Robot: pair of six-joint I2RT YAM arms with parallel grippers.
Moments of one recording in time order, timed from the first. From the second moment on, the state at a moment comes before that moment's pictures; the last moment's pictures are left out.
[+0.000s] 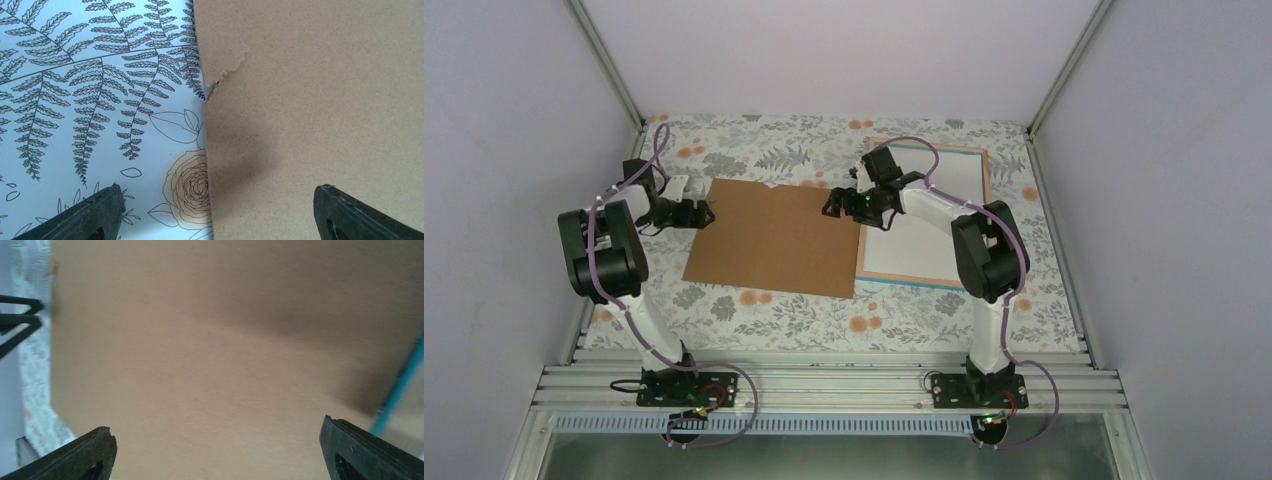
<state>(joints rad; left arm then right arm) 0.30 1.90 1.19 -0.52 0.46 0.30 0.50 2.02 1.44 -0.42 -0.47 0.52</state>
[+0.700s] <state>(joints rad) 0.28 1.90 1.18 -0.49 0.44 0.28 0.50 2.02 1.42 -0.54 -0.26 0.47</state>
